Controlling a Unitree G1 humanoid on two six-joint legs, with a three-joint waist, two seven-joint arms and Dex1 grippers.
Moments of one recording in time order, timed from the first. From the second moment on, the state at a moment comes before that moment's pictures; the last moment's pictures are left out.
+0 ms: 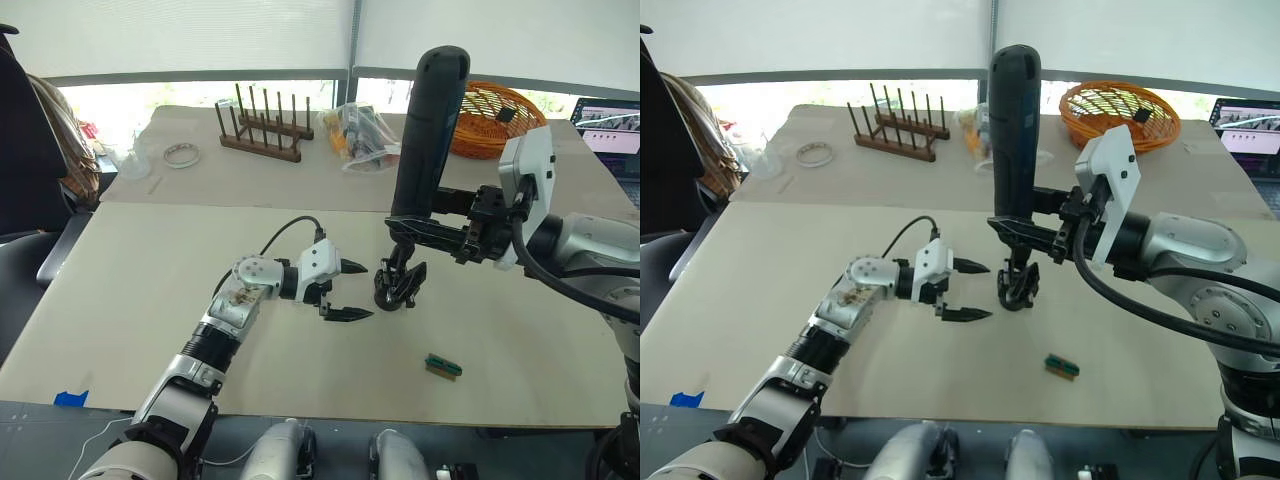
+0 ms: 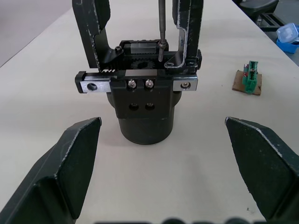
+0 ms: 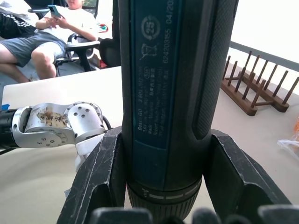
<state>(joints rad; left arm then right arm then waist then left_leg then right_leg) -0.67 0.28 -0.30 0.36 -0.16 0.07 -1.19 -0.53 -0.91 -0.11 -0.50 0.98 0.73 0.59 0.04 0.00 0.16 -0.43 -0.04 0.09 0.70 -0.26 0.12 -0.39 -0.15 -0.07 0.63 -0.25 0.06</state>
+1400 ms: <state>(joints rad) -0.69 0.25 -0.30 0.40 -0.14 0.03 -1.19 -0.52 -0.88 -0.14 -0.52 0.96 0.78 0.60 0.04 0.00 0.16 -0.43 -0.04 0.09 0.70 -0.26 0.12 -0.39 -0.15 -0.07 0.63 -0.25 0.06</state>
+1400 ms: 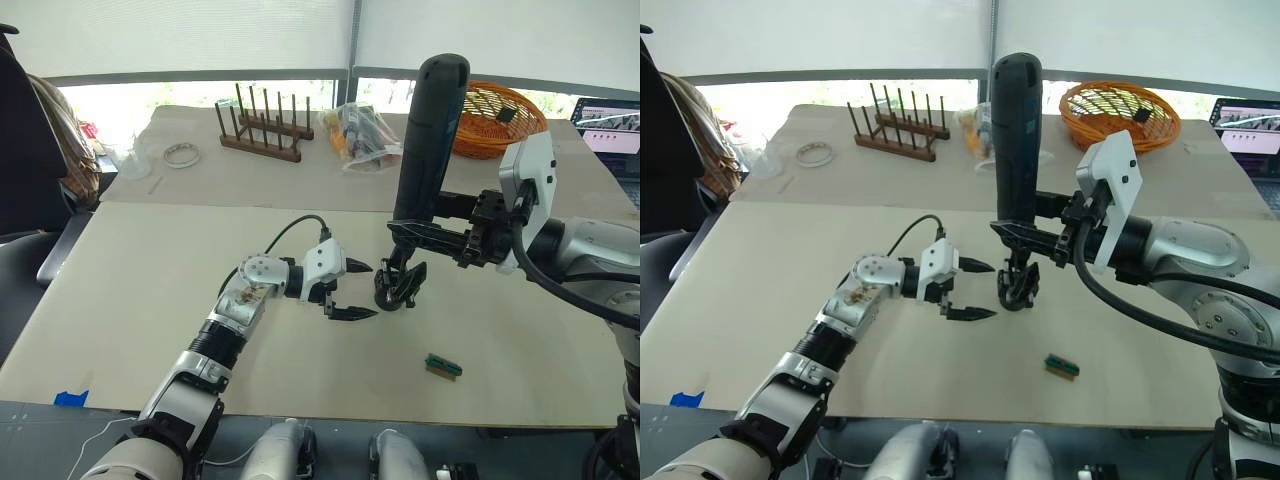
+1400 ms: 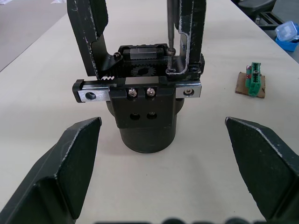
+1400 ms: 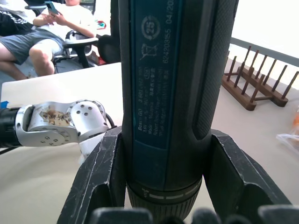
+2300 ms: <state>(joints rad) -0.69 0.25 -0.30 0.40 -0.14 0.03 -1.19 -0.51 -0.86 -0.14 -0.52 0.93 0.78 0.61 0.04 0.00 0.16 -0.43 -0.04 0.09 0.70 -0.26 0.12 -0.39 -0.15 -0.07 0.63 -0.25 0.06</state>
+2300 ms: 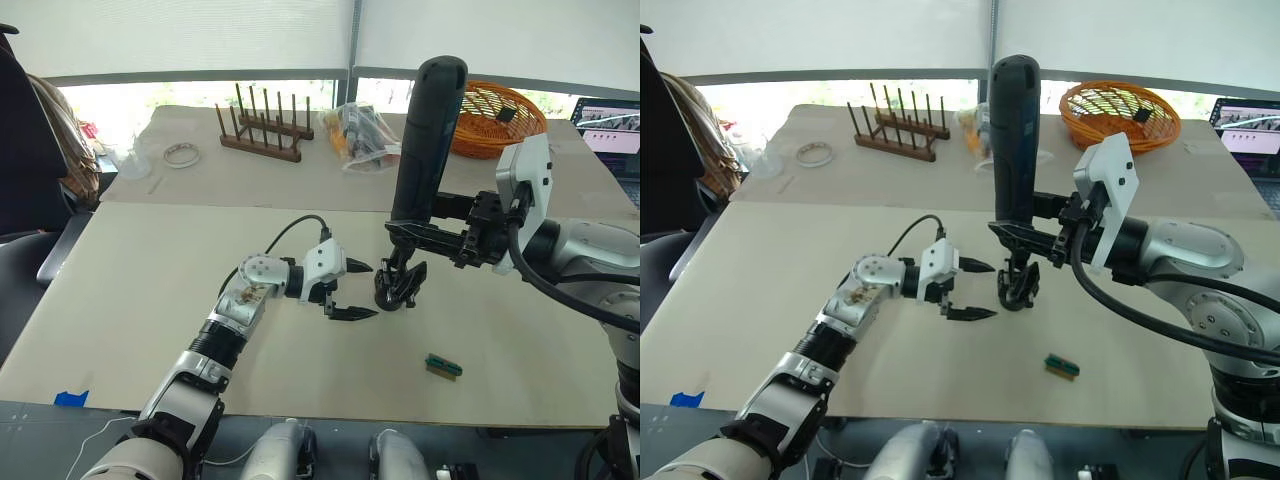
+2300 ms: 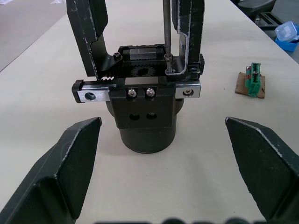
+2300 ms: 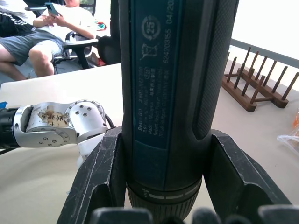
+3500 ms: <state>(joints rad) -0.79 0.06 -0.31 0.76 -0.04 -0.13 -1.09 -0.34 -0.83 -0.21 -0.63 0.86 0.69 0.59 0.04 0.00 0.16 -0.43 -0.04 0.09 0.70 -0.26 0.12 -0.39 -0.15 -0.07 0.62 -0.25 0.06</state>
